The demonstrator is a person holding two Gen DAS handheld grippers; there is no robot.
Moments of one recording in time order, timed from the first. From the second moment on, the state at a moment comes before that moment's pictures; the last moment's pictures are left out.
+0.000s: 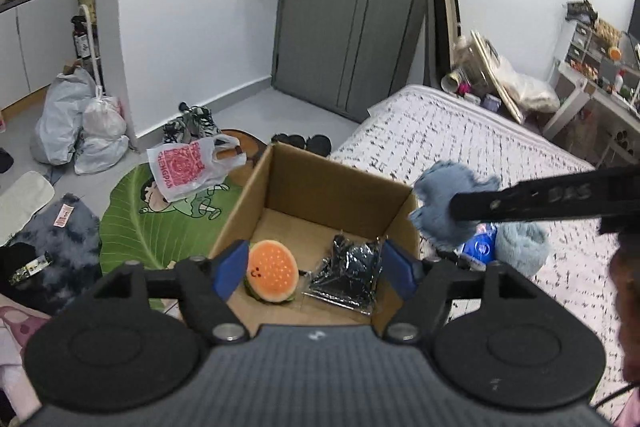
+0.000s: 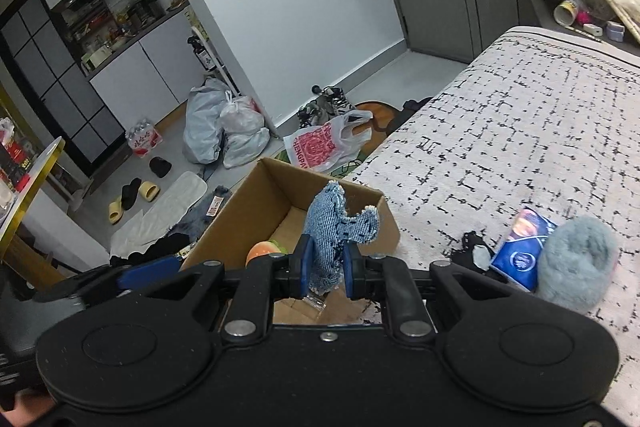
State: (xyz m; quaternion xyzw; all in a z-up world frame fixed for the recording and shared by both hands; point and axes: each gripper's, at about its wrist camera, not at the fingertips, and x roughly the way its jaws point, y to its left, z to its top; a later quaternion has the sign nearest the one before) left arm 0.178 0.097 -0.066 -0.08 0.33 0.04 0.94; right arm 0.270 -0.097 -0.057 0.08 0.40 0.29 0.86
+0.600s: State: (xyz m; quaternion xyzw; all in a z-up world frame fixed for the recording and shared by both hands) left arm 0.134 0.138 -0.058 -0.18 0.31 0.13 0.92; right arm 0.259 -0.058 -0.076 0.05 0.43 0.33 0.84
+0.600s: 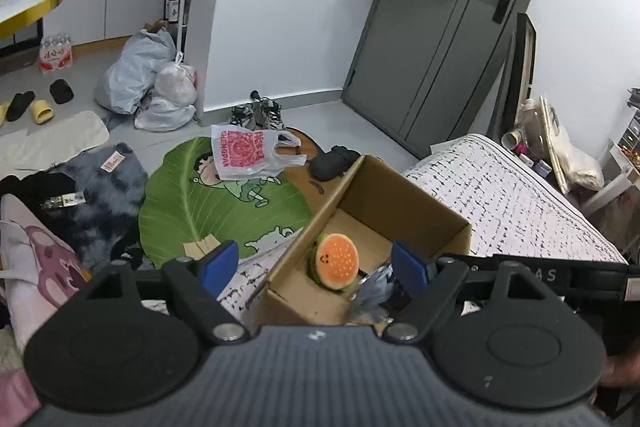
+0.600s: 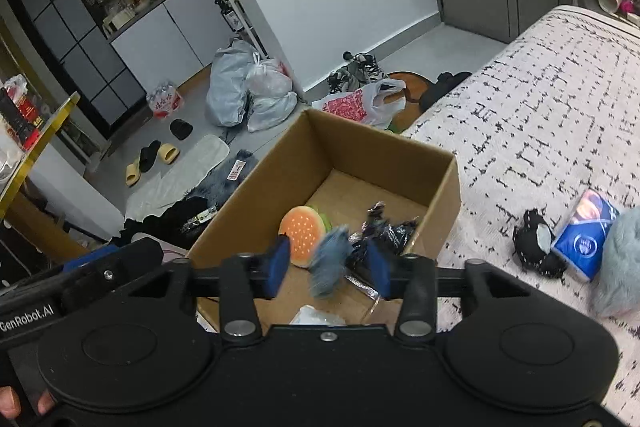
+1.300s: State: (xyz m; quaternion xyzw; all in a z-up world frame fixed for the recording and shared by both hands) left arm 0.134 0.088 -0.033 -0.17 0.28 0.09 0.94; right arm 0.220 -0.154 -0.046 0.10 0.39 0.27 0.87
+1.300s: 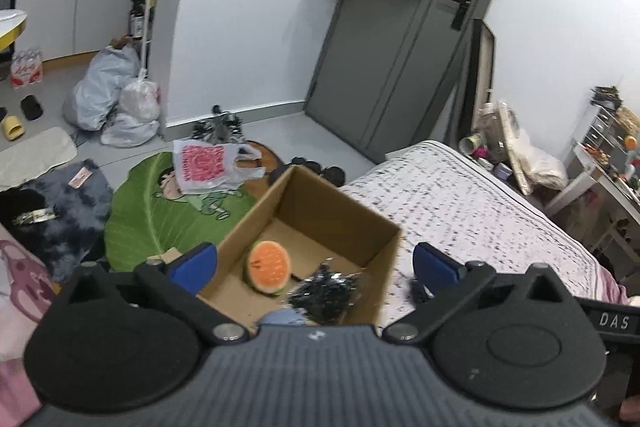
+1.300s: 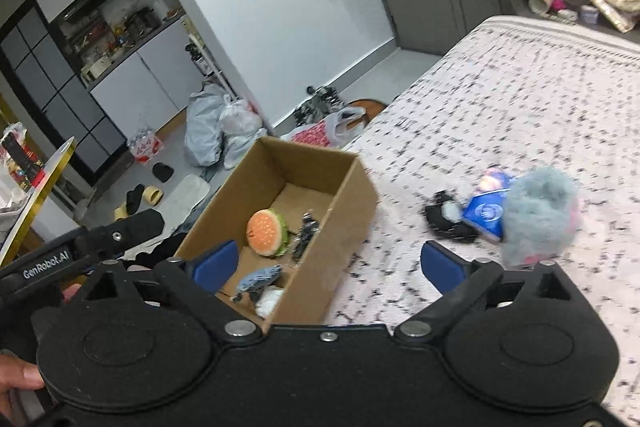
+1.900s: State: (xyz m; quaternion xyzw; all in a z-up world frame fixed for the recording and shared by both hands) left arm 0.136 0.025 -0.016 -0.11 0.27 0.00 0.96; right arm 0.197 -0.237 -0.041 0.09 0.34 0.21 0.91
